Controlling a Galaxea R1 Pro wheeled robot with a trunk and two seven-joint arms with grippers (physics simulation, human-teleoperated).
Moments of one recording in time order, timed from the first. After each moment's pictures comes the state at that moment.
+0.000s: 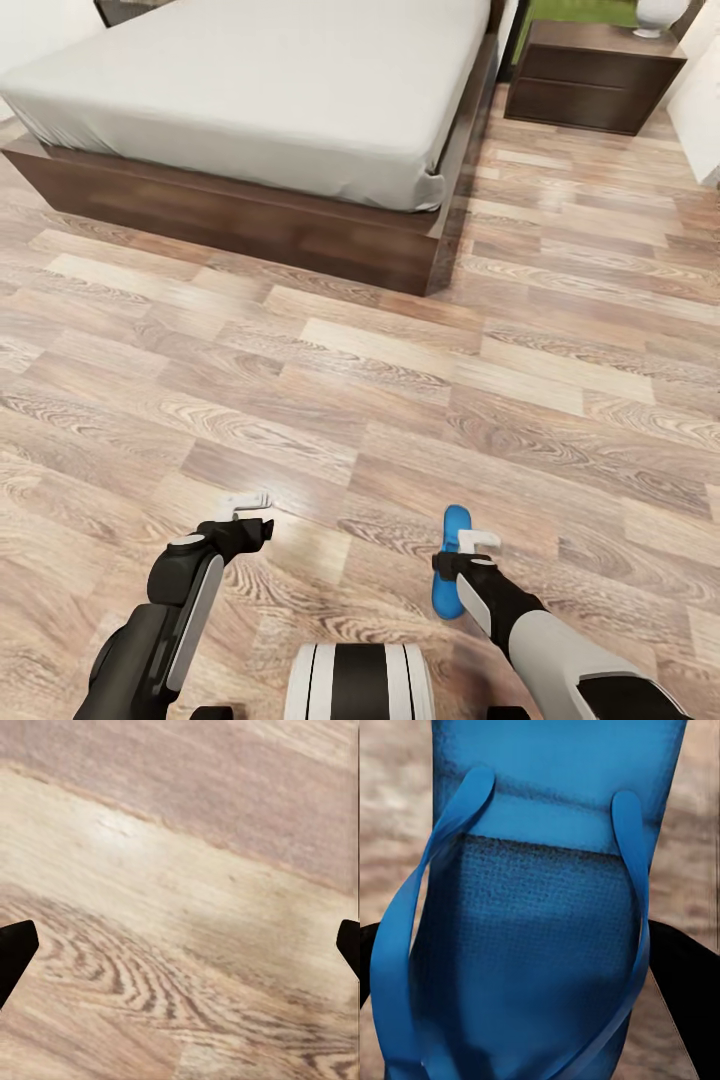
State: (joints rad) left arm -0.33 -0.06 -0.04 -1.52 0.06 0.88 0.15; right arm -0.75 0.07 0.03 -0.24 -0.09 0.15 -0.19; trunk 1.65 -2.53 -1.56
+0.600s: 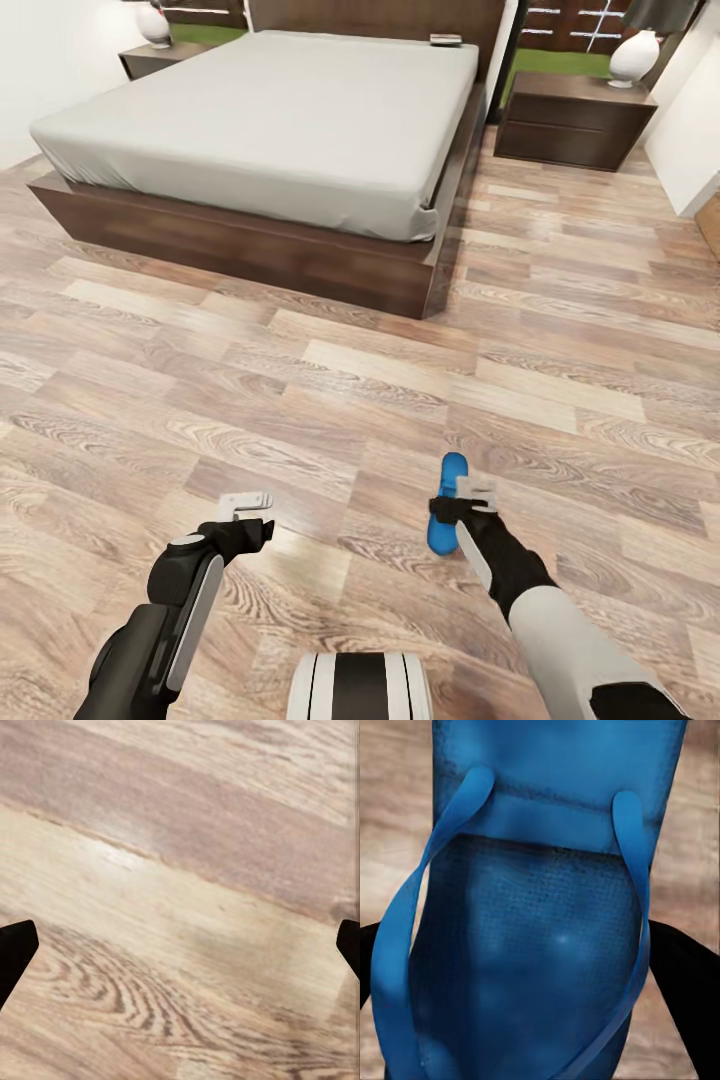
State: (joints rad) left arm -0.33 -0.06 -0.04 -1.52 0.07 0.88 0.15; right arm -0.74 0.07 0.04 -0.60 -0.09 0.34 -0.19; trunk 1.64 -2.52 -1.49
